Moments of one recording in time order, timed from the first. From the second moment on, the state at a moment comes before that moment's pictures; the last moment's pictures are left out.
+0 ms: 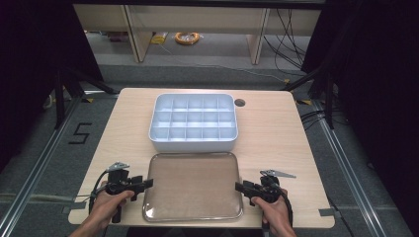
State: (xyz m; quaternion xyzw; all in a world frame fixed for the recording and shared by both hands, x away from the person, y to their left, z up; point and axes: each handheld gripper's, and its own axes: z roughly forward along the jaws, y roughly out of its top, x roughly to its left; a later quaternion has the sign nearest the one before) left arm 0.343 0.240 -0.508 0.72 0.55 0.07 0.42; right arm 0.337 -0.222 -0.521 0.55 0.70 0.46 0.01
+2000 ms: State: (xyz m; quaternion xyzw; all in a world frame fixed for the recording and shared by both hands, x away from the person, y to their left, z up) left arm 0.319 0.228 -0.491 0.75 0.47 0.10 0.46; right arm 0.317 -0.207 -0.483 0.43 0.75 0.49 0.11
